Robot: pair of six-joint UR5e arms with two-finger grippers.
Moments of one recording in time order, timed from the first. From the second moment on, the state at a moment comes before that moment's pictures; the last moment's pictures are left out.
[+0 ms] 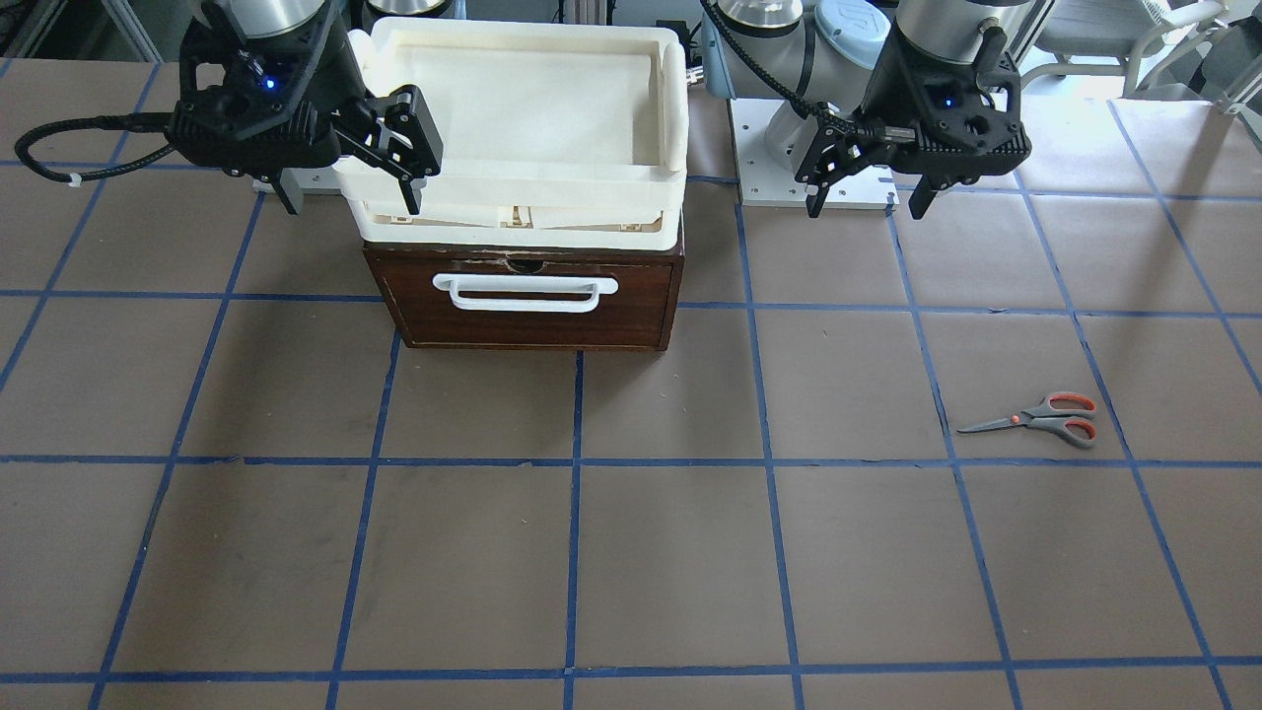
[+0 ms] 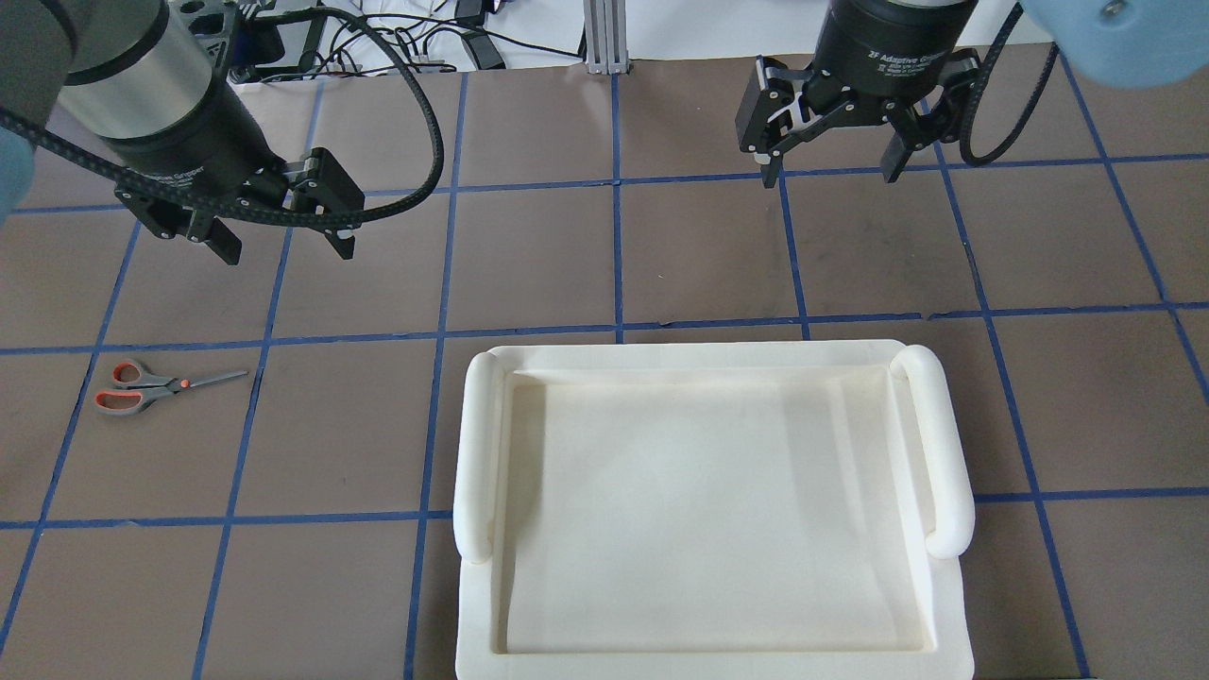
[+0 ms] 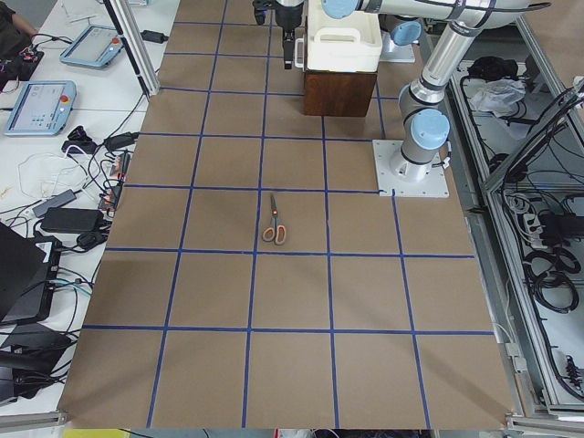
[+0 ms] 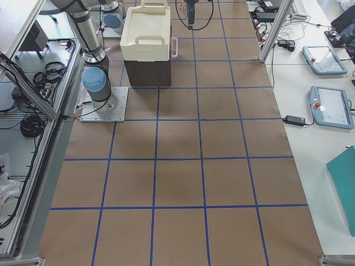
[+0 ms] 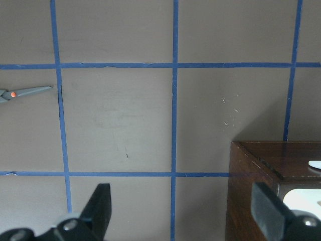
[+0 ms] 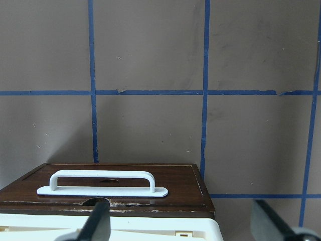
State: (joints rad) left arm -1.56 -1.48 -1.59 -1.63 1.58 0.00; right arm 1.70 -1.52 1.38 -1.43 -1.55 0.12
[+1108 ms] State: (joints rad) left arm -1.42 -1.48 -1.63 -1.63 1.62 0.63; right arm 1.70 -1.40 1.43 -1.43 -1.54 0.12
